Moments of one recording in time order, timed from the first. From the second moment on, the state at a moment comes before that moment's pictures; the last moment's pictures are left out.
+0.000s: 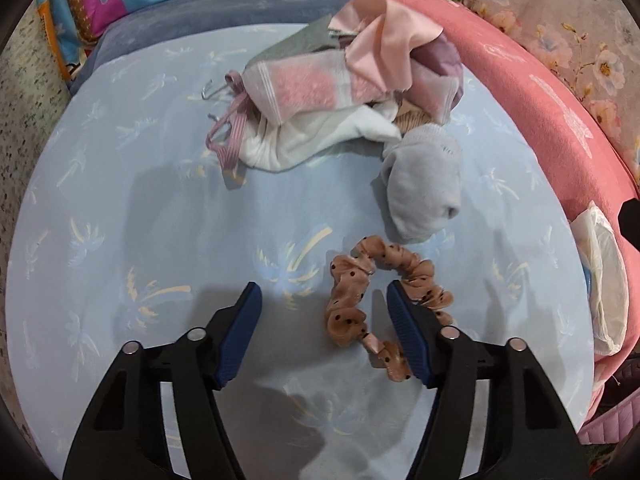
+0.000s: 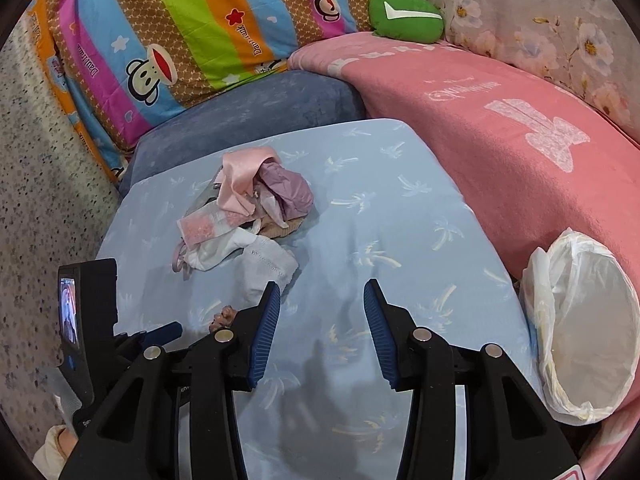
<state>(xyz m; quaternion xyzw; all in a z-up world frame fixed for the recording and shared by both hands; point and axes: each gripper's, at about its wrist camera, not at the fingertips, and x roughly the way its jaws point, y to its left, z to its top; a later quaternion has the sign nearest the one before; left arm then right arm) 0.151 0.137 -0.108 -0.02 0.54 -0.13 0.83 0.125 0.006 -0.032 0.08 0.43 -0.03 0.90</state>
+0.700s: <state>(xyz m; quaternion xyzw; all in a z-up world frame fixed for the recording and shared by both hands) 0.178 0.166 -0.090 -0.04 0.51 -0.13 0.85 0.196 0.053 -0.086 0.08 0.47 0.00 0.88</state>
